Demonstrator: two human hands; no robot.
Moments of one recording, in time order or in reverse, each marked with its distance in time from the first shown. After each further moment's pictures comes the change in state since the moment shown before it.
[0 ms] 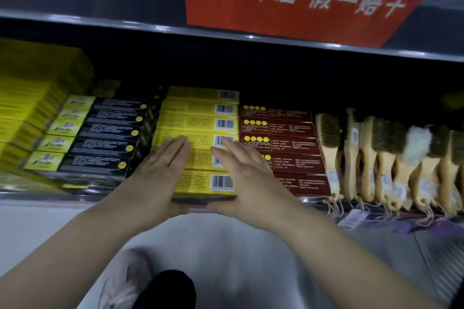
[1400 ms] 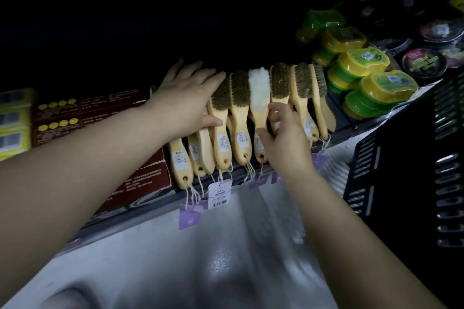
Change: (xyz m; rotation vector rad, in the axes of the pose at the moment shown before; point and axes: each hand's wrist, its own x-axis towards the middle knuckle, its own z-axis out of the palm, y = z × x) left_hand 0.206 0.254 0.002 0.198 0.228 0.531; right_hand -0.145 0.225 -0.060 0.236 0.804 0.773
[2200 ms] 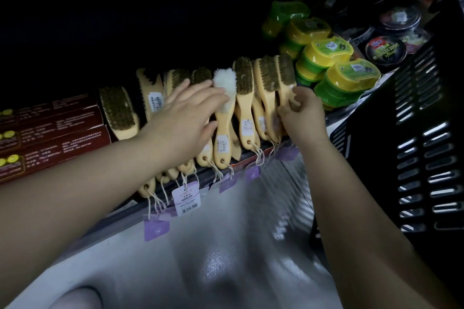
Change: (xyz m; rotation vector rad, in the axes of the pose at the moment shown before) left_hand -0.004 0.058 0.017 -0.240 0.167 0.179; right_hand 0.051 0.065 -0.049 0.124 0.165 0.247
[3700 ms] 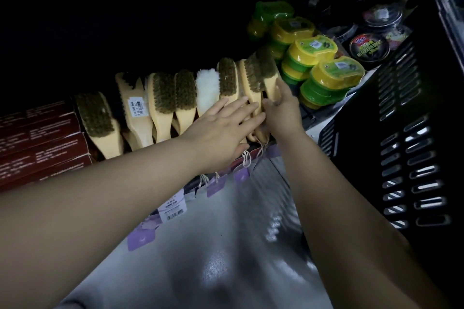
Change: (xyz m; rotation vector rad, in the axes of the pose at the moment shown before) left_hand 0.039 0.042 0.044 0.185 -0.229 0.211; right_hand 0.015 -0.004 0.012 0.191 -0.086 0.109
